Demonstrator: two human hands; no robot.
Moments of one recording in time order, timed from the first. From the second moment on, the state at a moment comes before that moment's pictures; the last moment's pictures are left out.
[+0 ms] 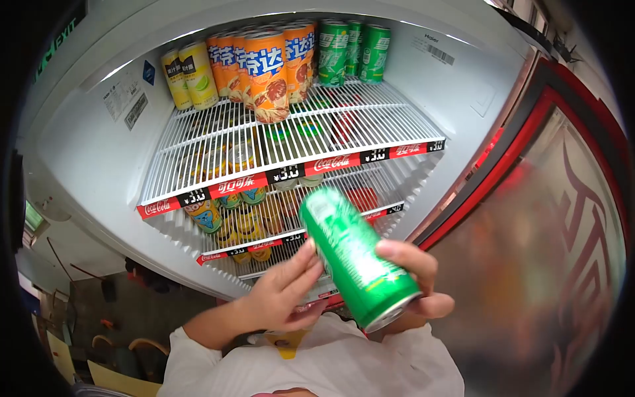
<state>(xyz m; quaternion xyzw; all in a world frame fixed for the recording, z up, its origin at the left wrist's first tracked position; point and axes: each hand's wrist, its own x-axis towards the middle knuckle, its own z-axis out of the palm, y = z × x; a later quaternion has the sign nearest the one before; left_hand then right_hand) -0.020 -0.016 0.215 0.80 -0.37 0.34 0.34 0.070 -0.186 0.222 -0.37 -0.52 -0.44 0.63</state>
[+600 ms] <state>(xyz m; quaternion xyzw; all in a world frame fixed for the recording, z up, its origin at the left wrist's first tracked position) -0.003 -0.012 0.199 0.79 -0.34 0.04 0.51 0.235 -0.175 0.387 -0.78 -0.34 -0.32 0.42</state>
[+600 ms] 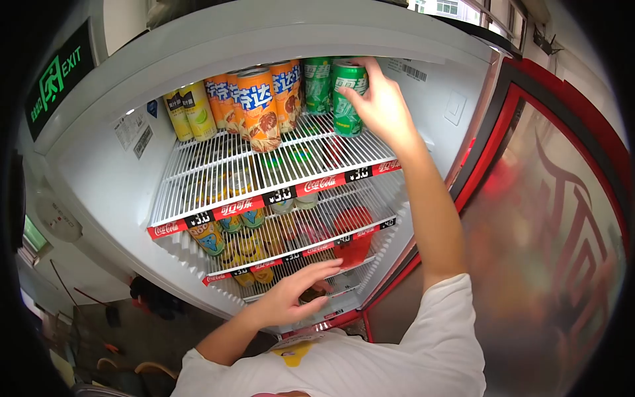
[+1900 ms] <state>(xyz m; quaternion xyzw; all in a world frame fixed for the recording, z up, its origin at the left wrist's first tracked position) -0.097 0.061 0.238 0.82 -0.23 0.23 0.47 0.127 -0.062 0.406 -0.68 -0.63 -0.36 0.12</state>
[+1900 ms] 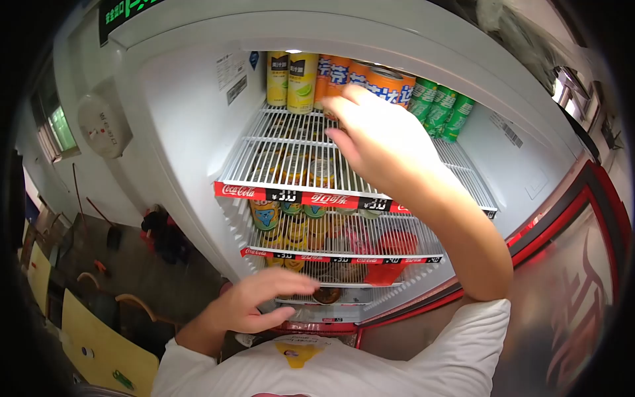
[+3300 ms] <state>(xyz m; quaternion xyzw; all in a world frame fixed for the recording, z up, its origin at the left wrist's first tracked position) -0.059 0.049 0.298 0.78 -0.20 0.59 0.01 0.065 -0.122 0.362 -0.48 -0.66 -0.46 0.35</state>
